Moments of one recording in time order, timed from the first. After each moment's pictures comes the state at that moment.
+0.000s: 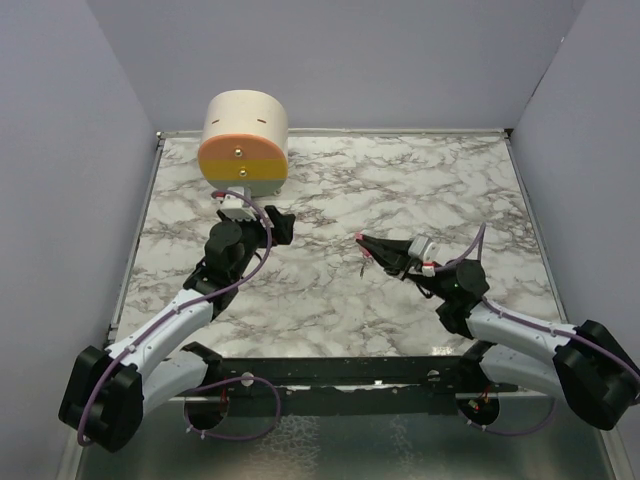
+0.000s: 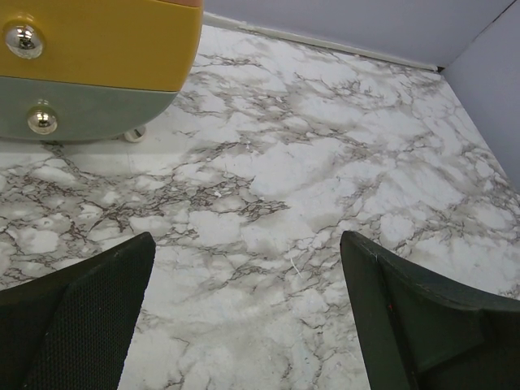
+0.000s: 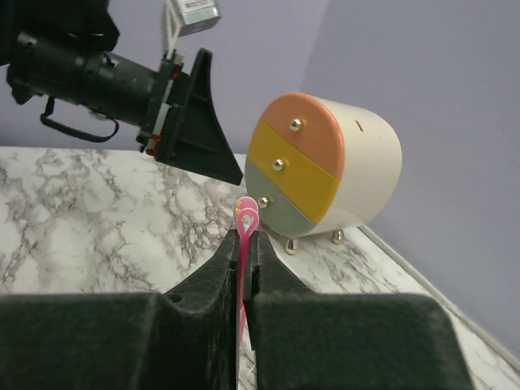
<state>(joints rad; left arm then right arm) -0.47 0.99 0.49 0.36 -0.13 -0.45 0.67 1.04 0.29 1.14 -0.38 -0.18</state>
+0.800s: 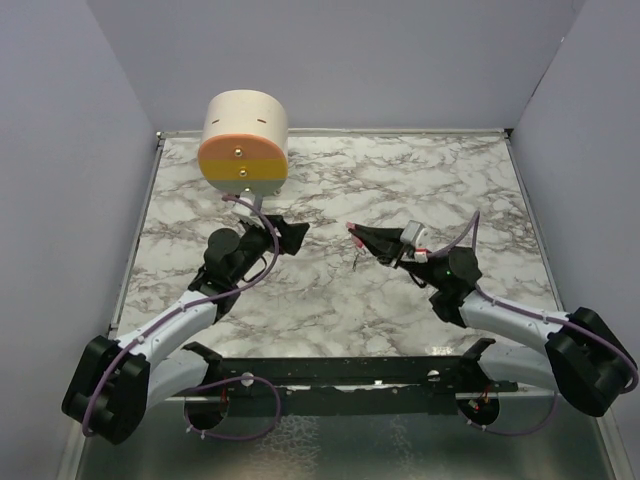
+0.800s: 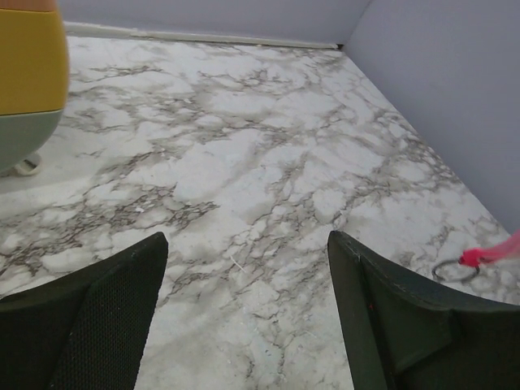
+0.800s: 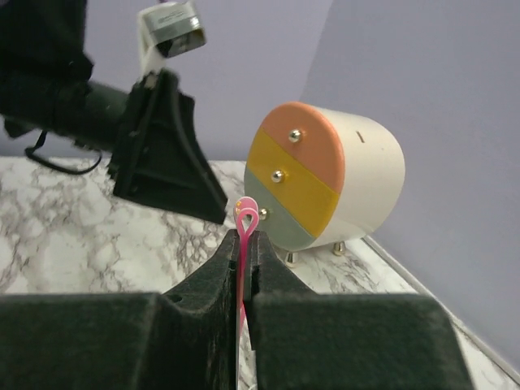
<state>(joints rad) -0.47 1.03 0.44 0.55 0.10 -0.41 0.67 1.15 0.35 1.18 -0.45 -0.21</state>
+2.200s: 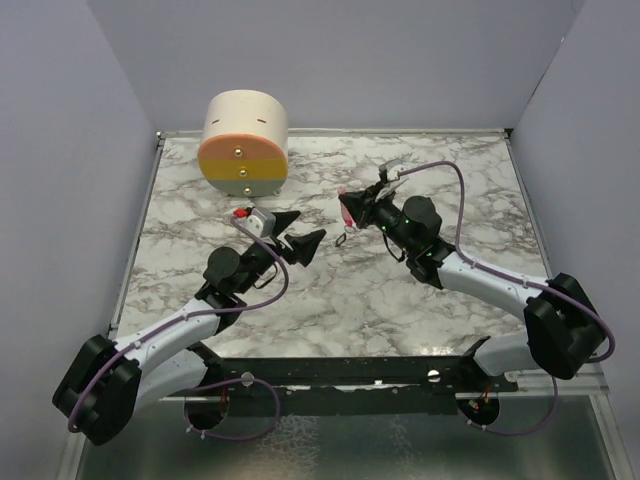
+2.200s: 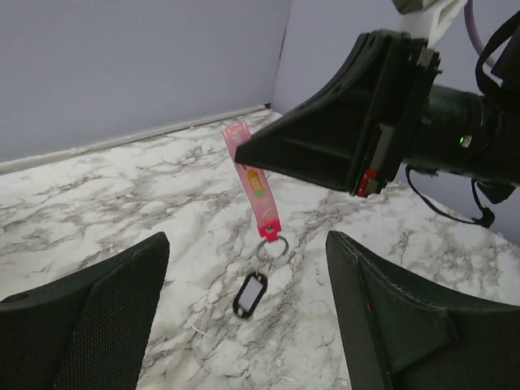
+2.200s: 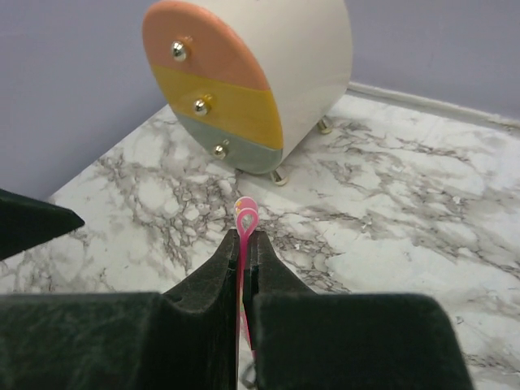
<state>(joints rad) -0.63 1.03 0.37 0.89 0.16 -0.24 0.67 1.37 0.77 0.65 -0.01 0.20</state>
